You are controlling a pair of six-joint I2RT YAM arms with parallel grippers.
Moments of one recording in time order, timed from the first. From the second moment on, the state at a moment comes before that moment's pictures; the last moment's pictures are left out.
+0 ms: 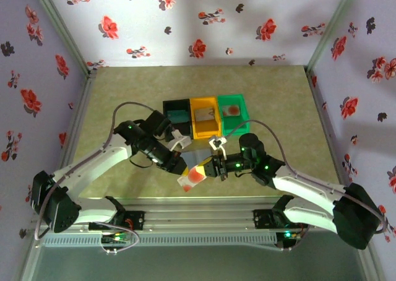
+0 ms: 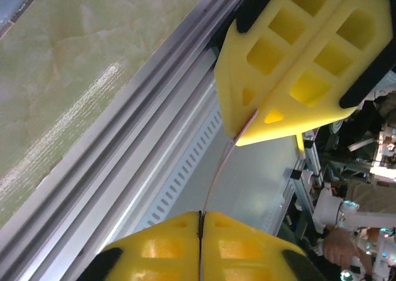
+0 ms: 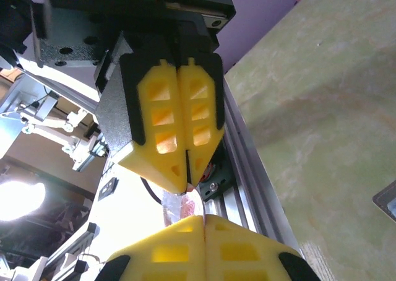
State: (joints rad) left arm -0.73 1.29 1.10 -1.05 0.82 -0.20; right arm 0.80 1.05 0.46 0.29 -0.88 0.56
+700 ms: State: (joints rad) left arm -0.59 0.93 1.05 -0.87 0.42 -0.30; right arm 0.30 1.09 0.84 -0.19 -0.45 0.45
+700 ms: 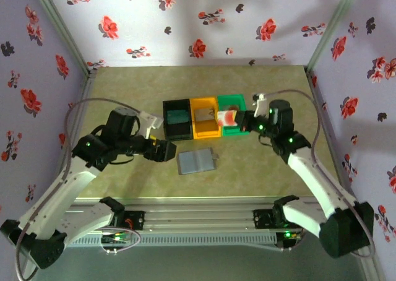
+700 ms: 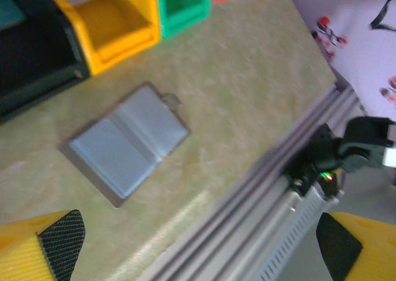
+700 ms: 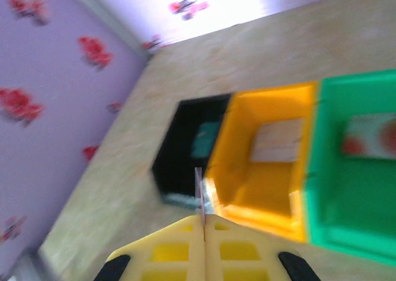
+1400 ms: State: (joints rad) left arm -0.59 0.78 0.88 -0.73 0.15 -0.37; right arm 0.23 1.82 1.33 -0.38 -0.31 0.30
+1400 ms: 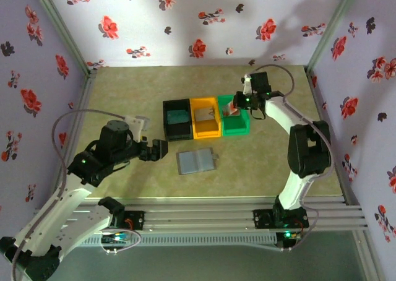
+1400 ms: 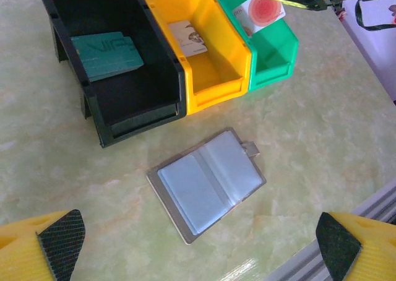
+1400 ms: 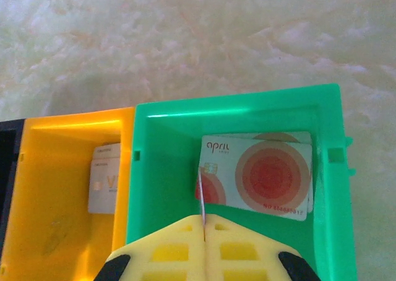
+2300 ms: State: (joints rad) left arm -0.55 0.78 0.87 -0.73 -0.05 -0.39; right arm 0.23 1.78 1.38 -0.31 -0.26 0.34
